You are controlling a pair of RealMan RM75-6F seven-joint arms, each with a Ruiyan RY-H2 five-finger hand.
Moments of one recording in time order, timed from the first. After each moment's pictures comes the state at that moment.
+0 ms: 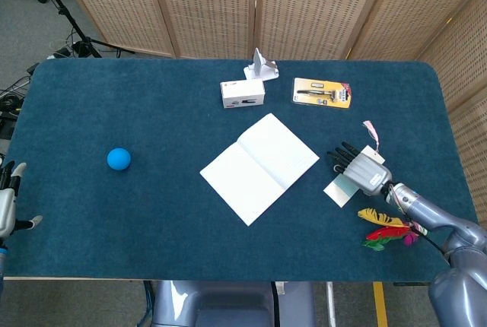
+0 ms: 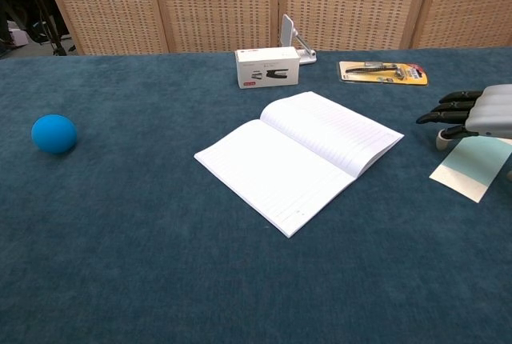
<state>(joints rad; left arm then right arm) -0.19 -1.15 -0.13 -1.63 1.07 1.29 0.28 0.69 -1.69 -0.30 -0.18 -1.91 1.17 0.48</state>
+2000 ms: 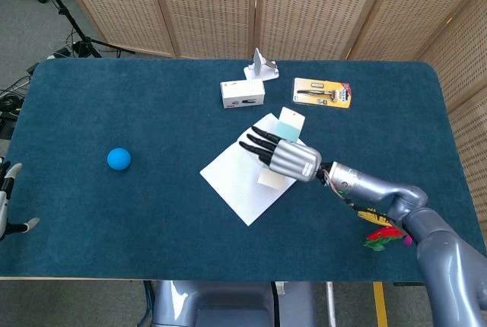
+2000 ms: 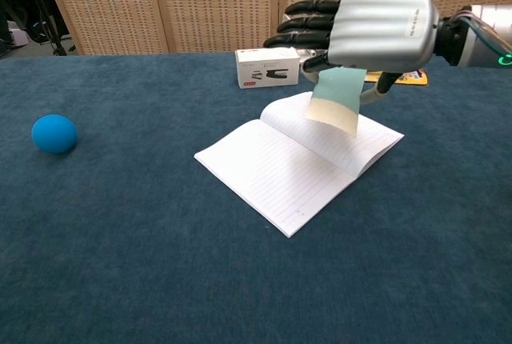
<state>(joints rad) -0.16 -1.07 -0.10 -1.66 1.15 1.30 0.14 1.04 -1.59 -0.14 -0.60 -1.96 1.36 -0.07</state>
